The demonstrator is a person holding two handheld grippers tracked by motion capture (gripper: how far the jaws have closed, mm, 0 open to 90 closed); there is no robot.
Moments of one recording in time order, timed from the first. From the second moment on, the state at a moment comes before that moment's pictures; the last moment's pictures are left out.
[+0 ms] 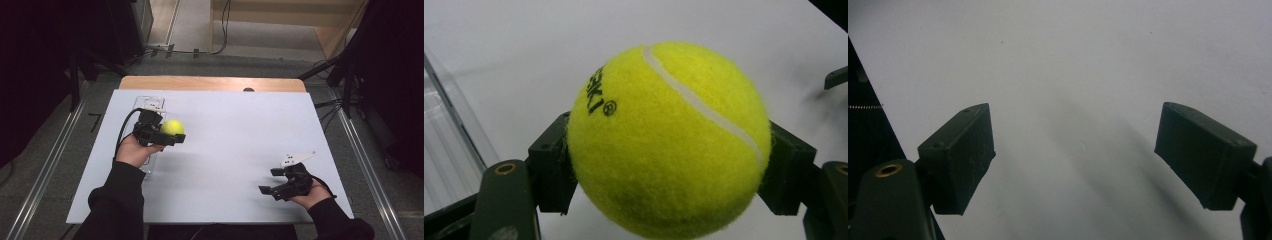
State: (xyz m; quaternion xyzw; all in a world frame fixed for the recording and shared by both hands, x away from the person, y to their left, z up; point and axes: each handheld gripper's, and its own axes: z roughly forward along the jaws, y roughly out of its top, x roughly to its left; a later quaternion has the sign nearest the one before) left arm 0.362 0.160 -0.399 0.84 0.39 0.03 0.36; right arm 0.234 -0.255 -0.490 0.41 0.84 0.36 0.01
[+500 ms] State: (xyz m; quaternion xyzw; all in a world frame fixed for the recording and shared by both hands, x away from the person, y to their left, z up) left arm 0.365 0.175 -0.396 0.83 0.41 0.04 0.37; right arm 0.234 -0.255 -0.489 0.40 0.84 0.36 0.01
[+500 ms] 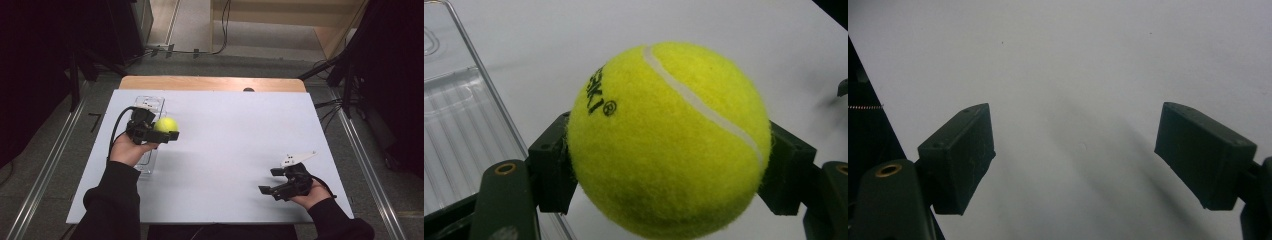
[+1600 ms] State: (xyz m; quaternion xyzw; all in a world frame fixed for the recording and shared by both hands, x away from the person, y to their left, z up) left arm 0.370 0.205 -0.394 0.81 0.46 0.07 0.36; right arm 0.234 -0.255 -0.489 0.40 0.84 0.36 0.01
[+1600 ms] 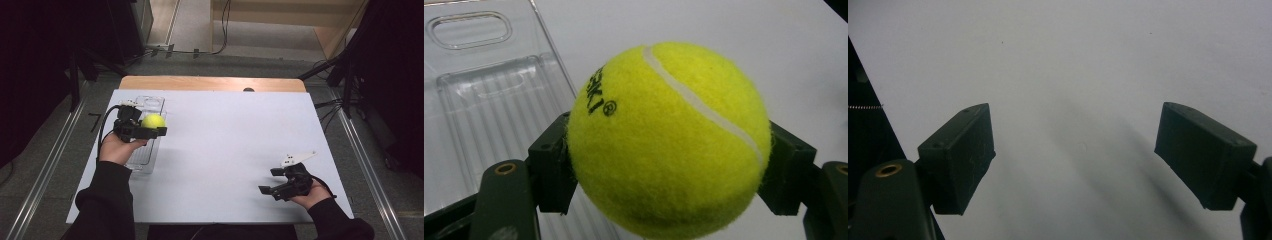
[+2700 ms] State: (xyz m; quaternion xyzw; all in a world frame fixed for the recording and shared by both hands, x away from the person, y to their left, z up) left arm 0.374 0.237 -0.397 0.78 0.51 0.10 0.35; right arm 0.234 -0.255 -0.489 0.41 0.84 0.36 0.01
